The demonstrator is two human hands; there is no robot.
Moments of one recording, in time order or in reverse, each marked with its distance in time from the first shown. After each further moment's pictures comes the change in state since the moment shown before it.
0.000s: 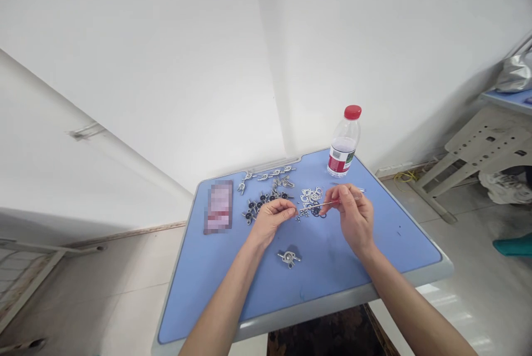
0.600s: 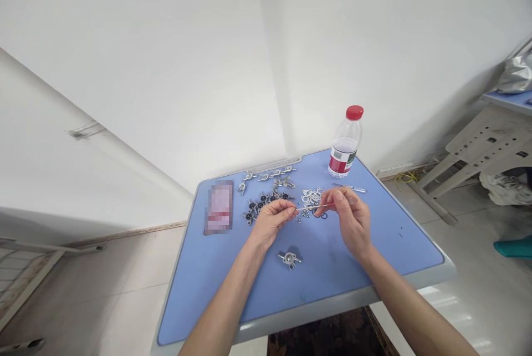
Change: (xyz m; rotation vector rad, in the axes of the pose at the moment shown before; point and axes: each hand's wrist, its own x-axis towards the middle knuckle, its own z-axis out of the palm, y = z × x) left_hand 0.000 -0.001 0.001 -0.175 0.034 -0.099; right_hand -0.005 0.003 0.002 -0.114 -0.093 -0.058
